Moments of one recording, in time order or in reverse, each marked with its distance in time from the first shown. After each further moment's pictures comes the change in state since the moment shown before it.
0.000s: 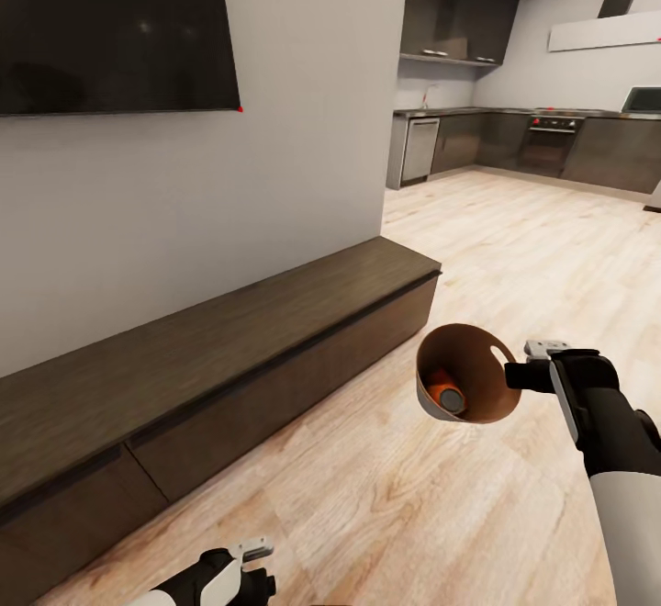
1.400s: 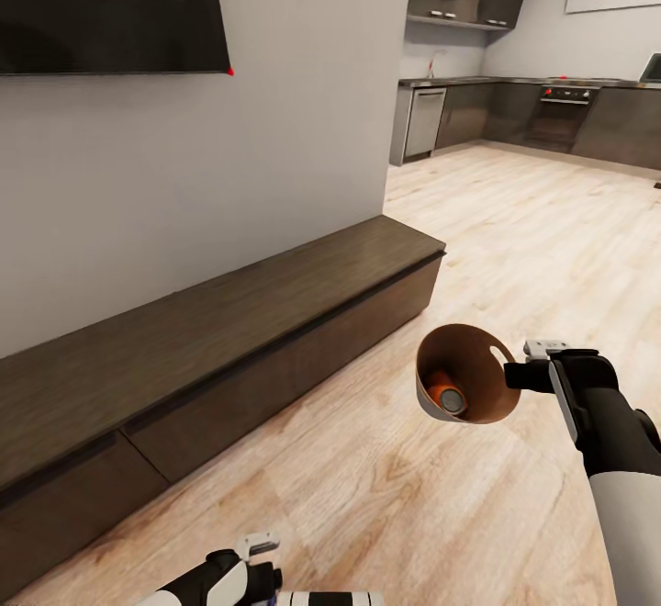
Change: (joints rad) left arm 0.000 -0.019 -0.007 0.000 -0.016 -0.070 -0.005; right arm 0.000 0.000 0.005 0.000 0.001 0.000 0.000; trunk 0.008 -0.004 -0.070
